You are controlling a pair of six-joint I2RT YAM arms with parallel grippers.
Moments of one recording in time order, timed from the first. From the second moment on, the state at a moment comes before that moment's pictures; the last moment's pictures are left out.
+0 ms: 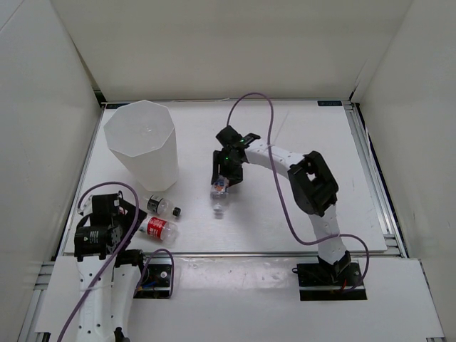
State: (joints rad) left arm 0.08 0.50 0.78 -1.30 -0.12 -0.91; right arm 0.77 2.16 1.71 -0.70 -0.20 0.73
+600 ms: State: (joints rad) left arm 0.08 0.48 0.79 -1.23 -0.14 -0.97; right arm 0.77 1.92 2.25 -0.64 -0.19 0.71
